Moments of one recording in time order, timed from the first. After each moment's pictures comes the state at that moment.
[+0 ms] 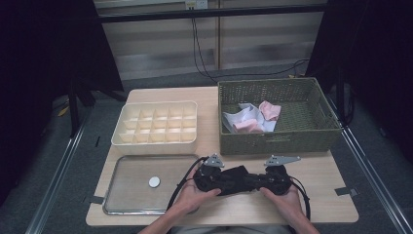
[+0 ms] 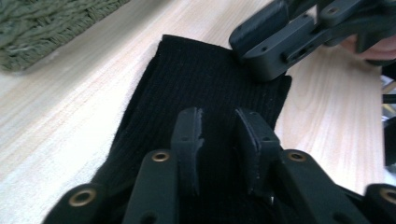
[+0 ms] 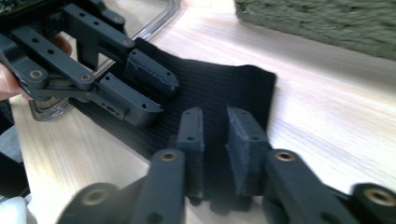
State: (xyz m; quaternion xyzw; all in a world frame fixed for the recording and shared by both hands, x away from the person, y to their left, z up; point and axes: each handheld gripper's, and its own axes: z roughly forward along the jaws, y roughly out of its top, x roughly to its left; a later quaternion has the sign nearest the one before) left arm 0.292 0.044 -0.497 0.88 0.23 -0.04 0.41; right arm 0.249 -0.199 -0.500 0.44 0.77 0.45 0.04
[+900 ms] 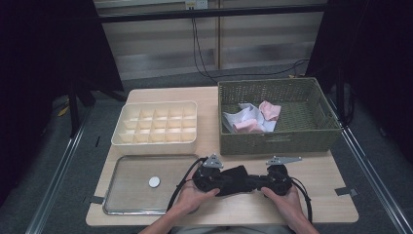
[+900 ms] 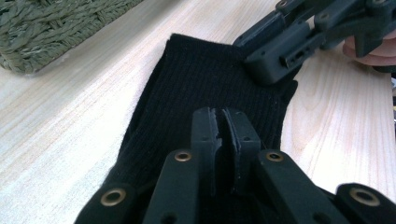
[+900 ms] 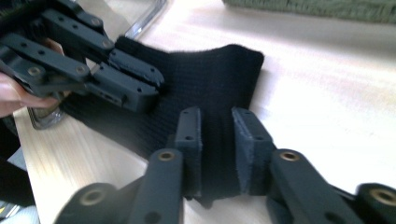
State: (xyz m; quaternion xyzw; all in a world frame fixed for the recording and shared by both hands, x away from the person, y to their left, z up) left arm 0.294 0.047 -0.500 0.88 0.23 -0.03 0.41; right arm 0.251 -0.202 -0.508 0.49 0.75 0.45 0.01
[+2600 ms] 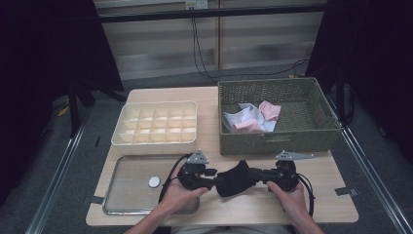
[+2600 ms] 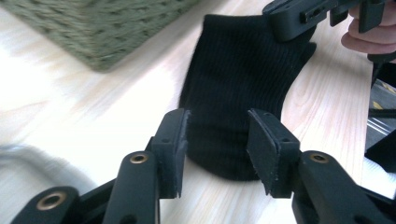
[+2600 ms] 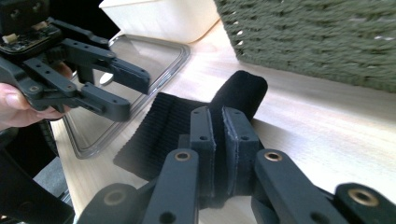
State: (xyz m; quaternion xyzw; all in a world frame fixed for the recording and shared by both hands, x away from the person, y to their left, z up) left arm 0.290 0.092 -0.465 0.87 0.26 -0.01 0.43; right arm 0.248 -0.216 -0.484 0.47 0.72 0.51 0.02
